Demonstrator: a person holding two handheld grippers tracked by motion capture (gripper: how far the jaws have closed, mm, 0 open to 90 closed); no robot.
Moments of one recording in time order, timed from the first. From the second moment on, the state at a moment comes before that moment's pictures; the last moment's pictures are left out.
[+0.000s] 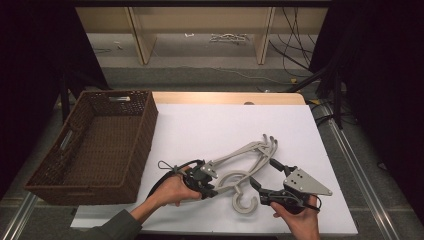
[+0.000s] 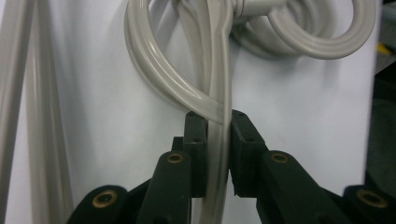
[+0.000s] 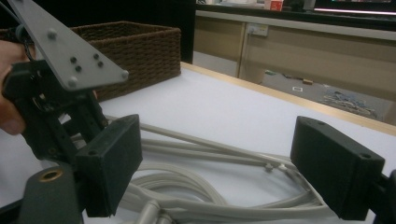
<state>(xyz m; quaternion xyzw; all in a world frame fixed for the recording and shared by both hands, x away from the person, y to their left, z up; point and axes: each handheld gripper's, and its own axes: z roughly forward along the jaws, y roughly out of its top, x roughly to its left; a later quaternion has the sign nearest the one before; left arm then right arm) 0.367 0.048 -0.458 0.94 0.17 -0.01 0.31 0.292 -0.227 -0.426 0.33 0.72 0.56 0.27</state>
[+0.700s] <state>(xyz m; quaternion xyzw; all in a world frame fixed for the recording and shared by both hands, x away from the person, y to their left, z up) 0.379 0.079 -0.424 0.86 0.22 -0.07 0.45 0.296 -0.263 -0.421 0.39 0.64 0.58 0.31</state>
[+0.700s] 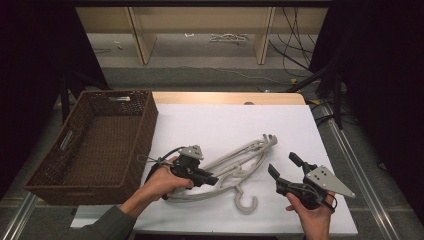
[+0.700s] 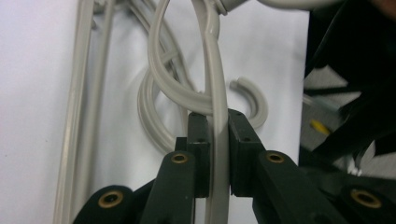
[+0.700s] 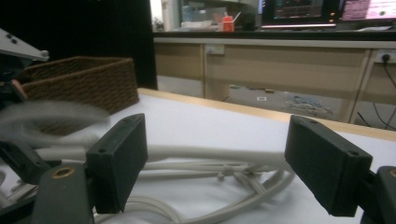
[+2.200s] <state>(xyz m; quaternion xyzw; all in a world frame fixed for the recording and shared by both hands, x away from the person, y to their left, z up) 0.386 0.216 -0.306 0.76 0.30 0.05 0.57 0.300 -0.265 -0.428 0.41 0.65 0.58 0.29</state>
